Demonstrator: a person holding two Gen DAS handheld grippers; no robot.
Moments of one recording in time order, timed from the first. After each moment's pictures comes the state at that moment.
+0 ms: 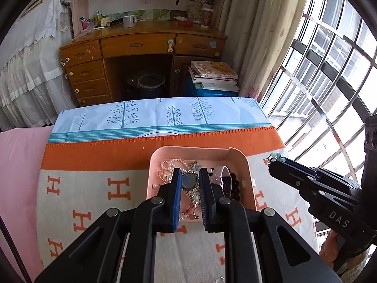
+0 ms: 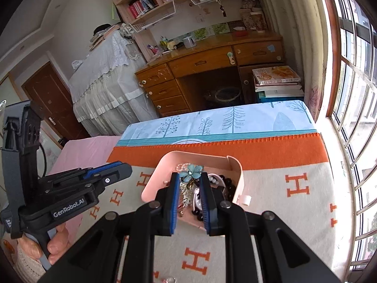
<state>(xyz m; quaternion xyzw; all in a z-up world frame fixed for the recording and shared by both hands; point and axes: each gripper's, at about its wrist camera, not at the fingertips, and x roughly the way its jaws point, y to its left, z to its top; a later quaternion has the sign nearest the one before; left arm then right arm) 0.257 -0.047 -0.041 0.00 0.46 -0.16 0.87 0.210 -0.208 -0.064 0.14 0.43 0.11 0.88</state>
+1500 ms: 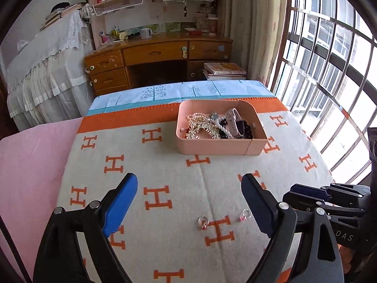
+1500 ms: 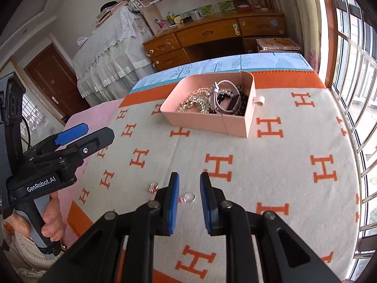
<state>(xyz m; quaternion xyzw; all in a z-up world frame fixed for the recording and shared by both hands) 0.093 0.003 -0.071 0.05 0.40 -0.12 0.90 0.056 -0.163 -0.110 0.12 0.48 0.14 0.86</state>
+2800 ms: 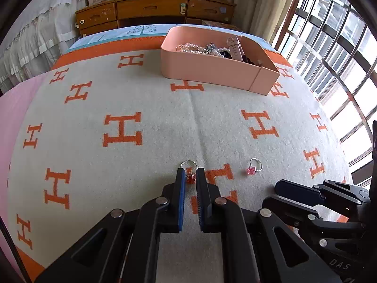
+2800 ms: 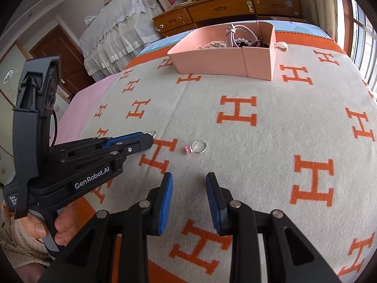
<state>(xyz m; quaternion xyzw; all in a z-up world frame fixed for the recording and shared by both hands) 0.089 -0.001 -0.173 0.00 0.50 -0.14 0.86 0.041 -0.139 -0.176 0.11 0.51 0.18 0.83</state>
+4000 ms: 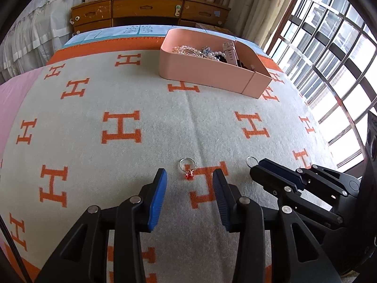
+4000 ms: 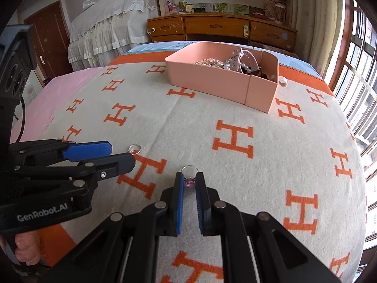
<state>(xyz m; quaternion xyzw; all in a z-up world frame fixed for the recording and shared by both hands) 0.087 0.008 -0.173 -0.03 0.50 -0.16 0.85 0.044 -0.112 -0.169 -0.02 0.47 0.11 0.88</state>
